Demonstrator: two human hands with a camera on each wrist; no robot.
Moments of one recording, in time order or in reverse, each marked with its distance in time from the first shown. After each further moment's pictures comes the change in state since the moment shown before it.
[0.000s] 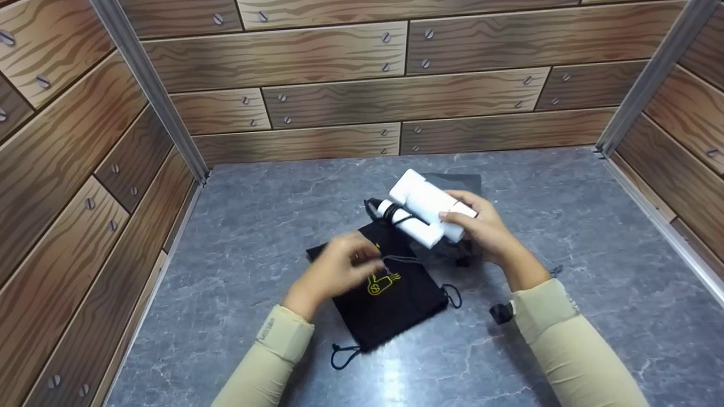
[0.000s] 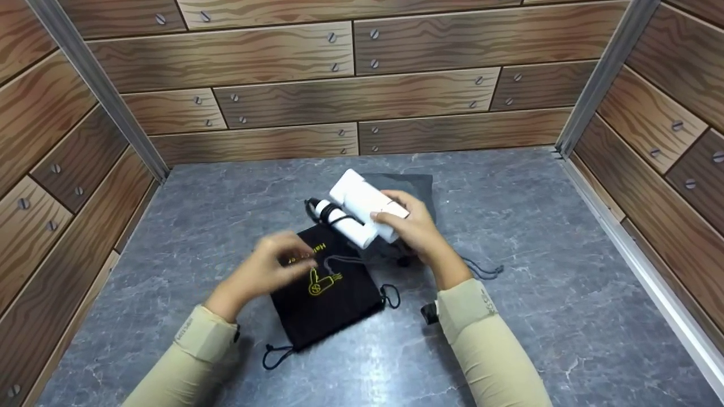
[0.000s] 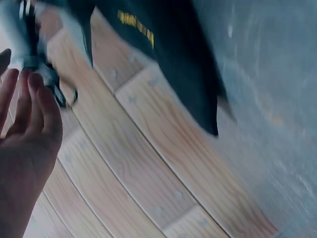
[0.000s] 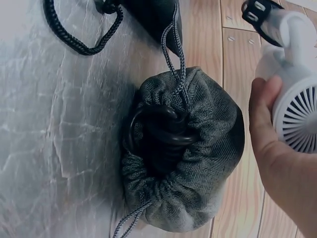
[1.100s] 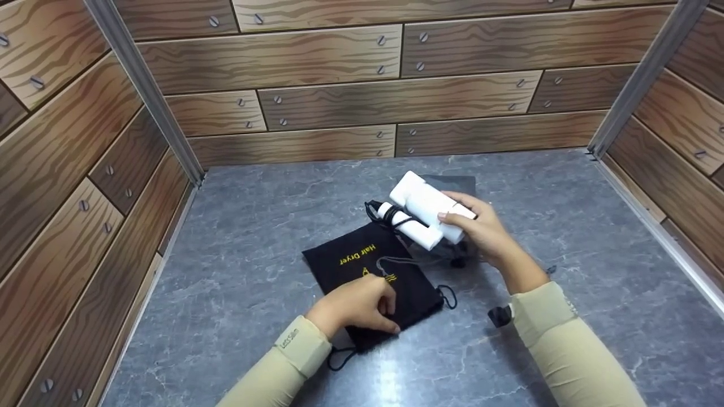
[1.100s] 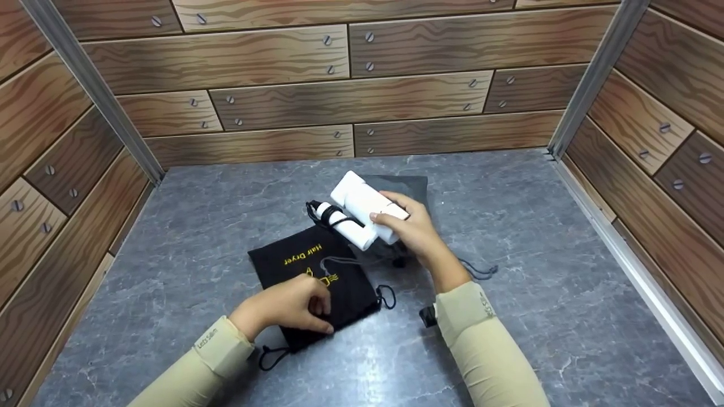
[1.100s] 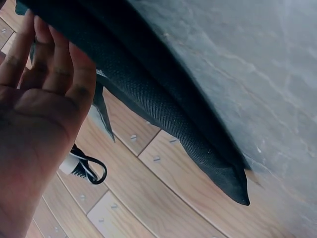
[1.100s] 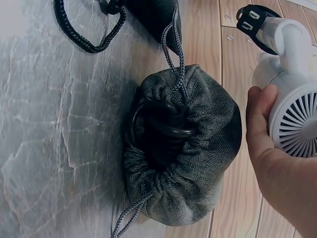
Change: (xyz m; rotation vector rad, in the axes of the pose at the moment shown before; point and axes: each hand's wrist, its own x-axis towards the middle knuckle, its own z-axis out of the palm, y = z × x) left_hand -0.010 0.022 0.046 0.152 -0.501 -0.127; right_hand -0.006 0.000 -0.005 -0.036 0.053 -0.025
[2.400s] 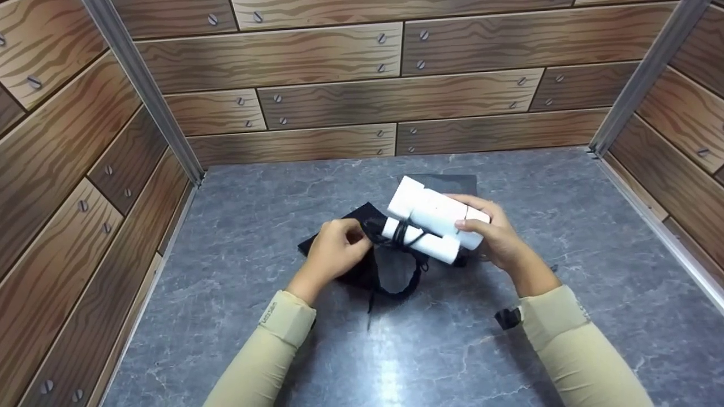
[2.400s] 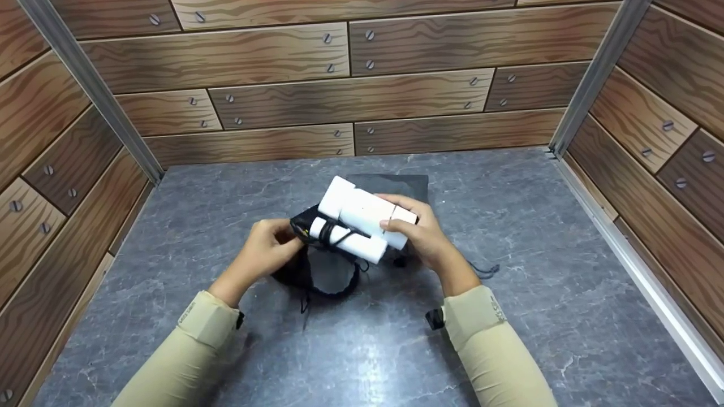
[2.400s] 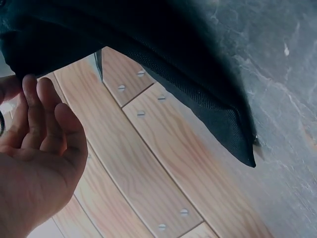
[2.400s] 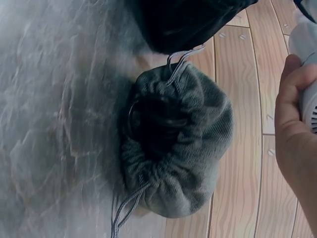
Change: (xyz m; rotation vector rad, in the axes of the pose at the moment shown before) left_hand 0.009 -0.024 -0.060 -0.186 0.664 -0.153; right_hand -0.016 -0.003 -0.010 0.257 -0.166 -0.118
